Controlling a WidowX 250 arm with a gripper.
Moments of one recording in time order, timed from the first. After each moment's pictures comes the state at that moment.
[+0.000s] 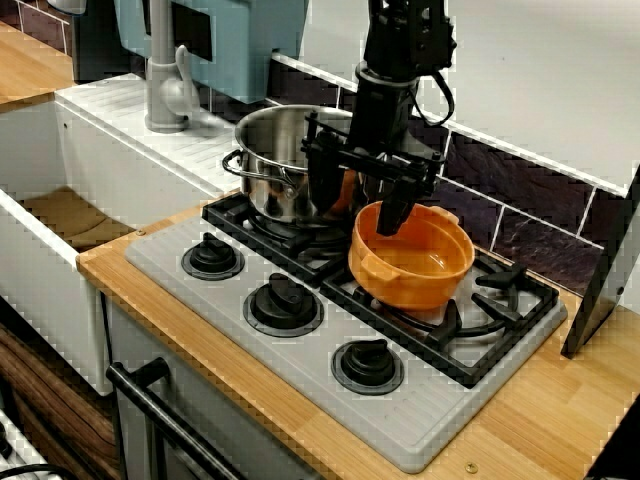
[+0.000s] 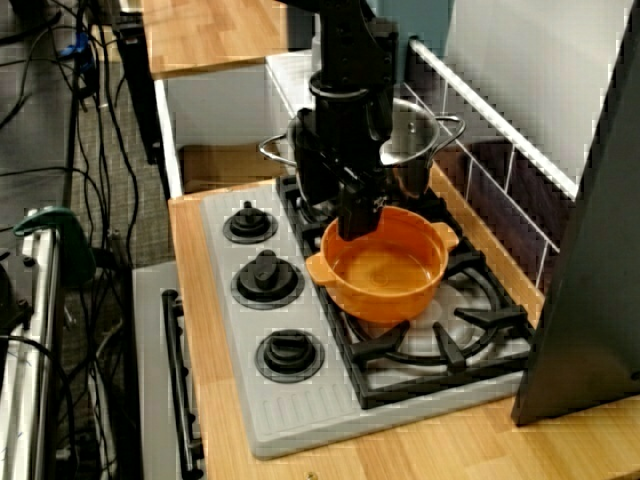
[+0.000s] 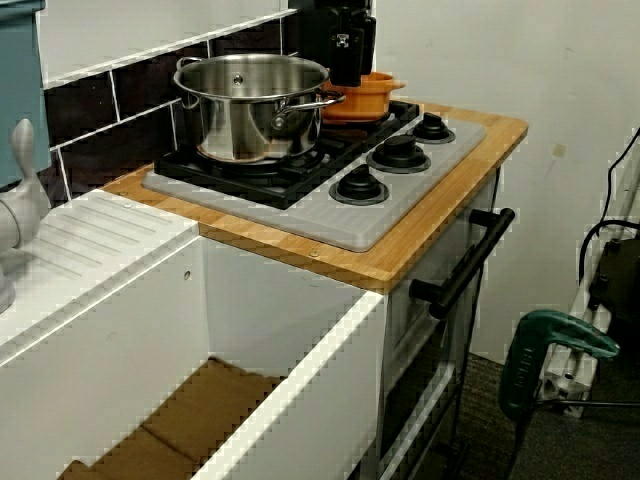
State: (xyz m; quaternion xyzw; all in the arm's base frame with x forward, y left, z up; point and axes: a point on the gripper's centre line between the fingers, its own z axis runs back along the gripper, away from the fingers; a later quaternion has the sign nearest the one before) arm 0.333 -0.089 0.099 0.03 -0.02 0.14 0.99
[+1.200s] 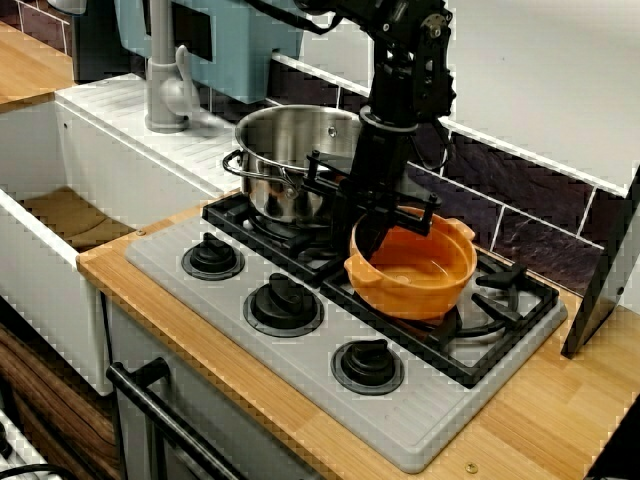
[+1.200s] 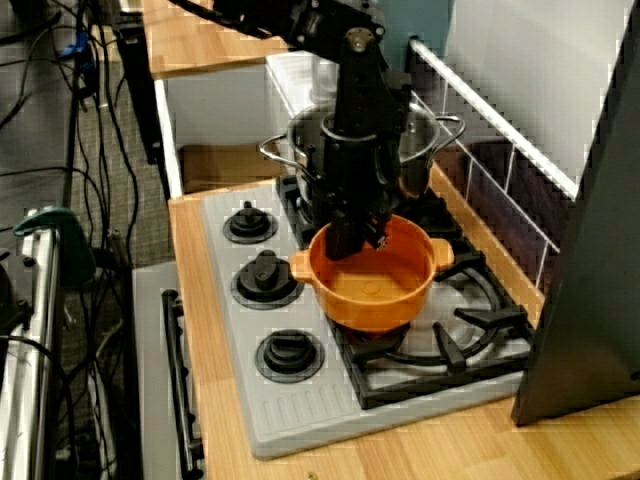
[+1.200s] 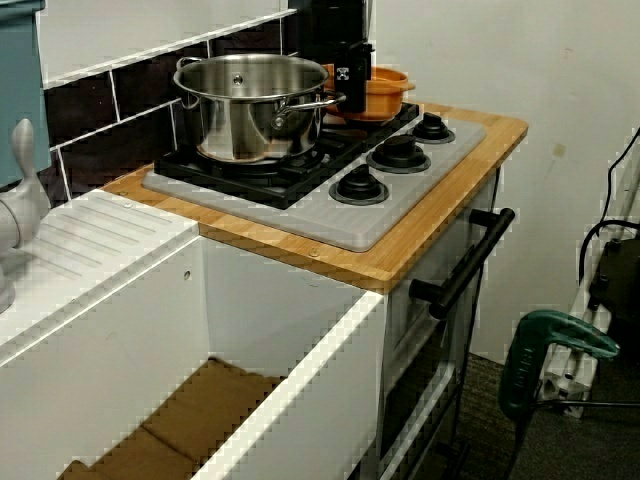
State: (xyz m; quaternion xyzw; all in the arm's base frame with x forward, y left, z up) arm 0.331 -0.093 0.070 0.03 0.02 0.15 0.99
